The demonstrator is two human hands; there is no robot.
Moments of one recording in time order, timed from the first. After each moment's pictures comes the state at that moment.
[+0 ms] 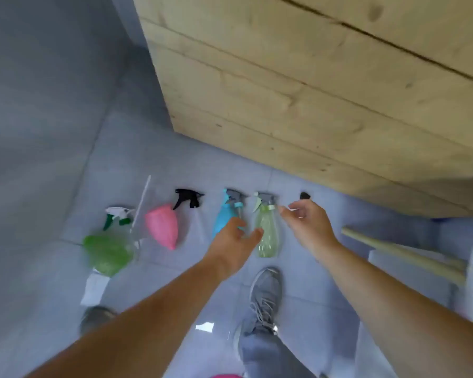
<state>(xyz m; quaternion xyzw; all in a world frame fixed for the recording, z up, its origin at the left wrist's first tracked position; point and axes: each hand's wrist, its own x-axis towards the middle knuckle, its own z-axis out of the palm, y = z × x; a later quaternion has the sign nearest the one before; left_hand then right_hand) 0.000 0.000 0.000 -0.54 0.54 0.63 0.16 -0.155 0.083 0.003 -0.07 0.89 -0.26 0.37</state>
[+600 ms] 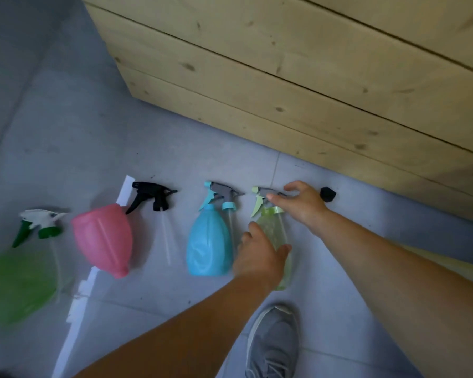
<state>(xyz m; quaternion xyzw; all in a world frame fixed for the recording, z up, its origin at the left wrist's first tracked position) -0.076 0.073 -0.197 -0.52 0.65 0.52 0.21 -0.225 0.078 -0.227 -0.11 0.87 -0.22 0.44</state>
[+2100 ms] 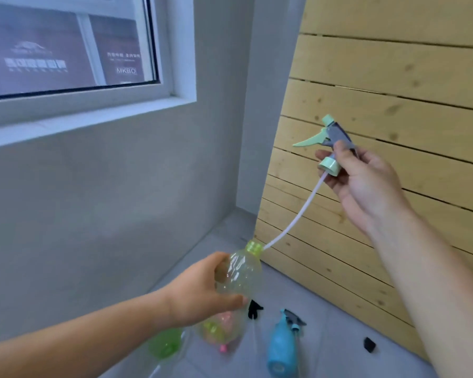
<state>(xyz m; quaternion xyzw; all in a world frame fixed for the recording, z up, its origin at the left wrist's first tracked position) 0.237 0.006 0.129 -0.44 0.79 0.42 -0.11 -0.018 0.042 0.266 -0.30 0.48 -0.76 0.32</state>
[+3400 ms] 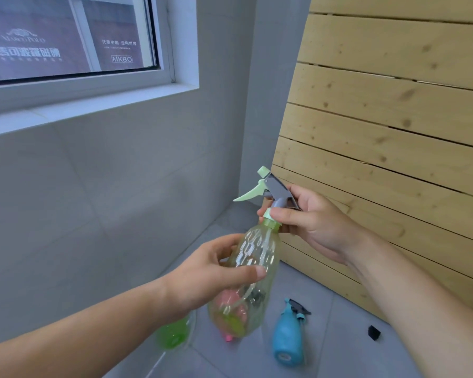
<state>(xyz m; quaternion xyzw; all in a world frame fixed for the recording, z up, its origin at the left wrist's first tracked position) 0.241 0.015 0.163 -0.34 0.61 0.69 -0.20 0.023 0.037 0.201 -0.52 0.51 -0.48 0.48</state>
